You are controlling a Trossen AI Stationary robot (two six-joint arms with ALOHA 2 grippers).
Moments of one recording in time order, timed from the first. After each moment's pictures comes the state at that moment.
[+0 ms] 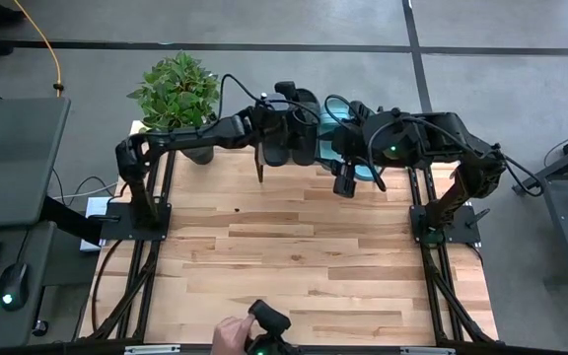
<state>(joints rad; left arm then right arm) 0.50 1.83 1.54 -0.01 -0.33 0.82 0.12 1.67 2.35 -1.24 0.41 -0.06</state>
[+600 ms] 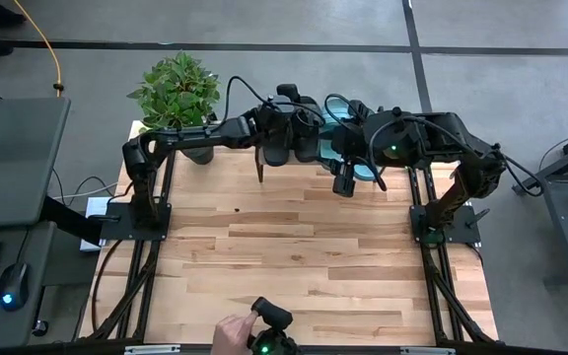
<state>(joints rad) 0.50 1.90 1.55 -0.02 -0.36 0.83 0.12 1.67 2.35 -1.22 0.42 -0.08</state>
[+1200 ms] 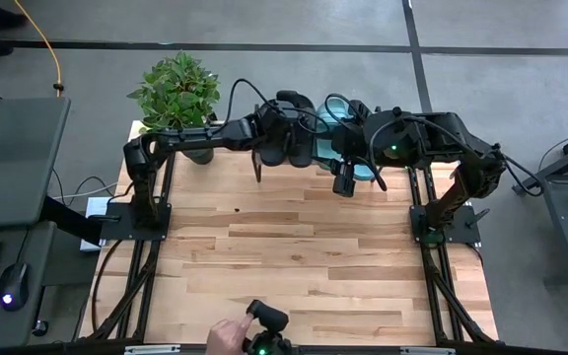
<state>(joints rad) 0.50 1.90 1.54 -0.14 -0.42 0.85 0.12 1.67 2.35 -1.22 0.42 -0.08</state>
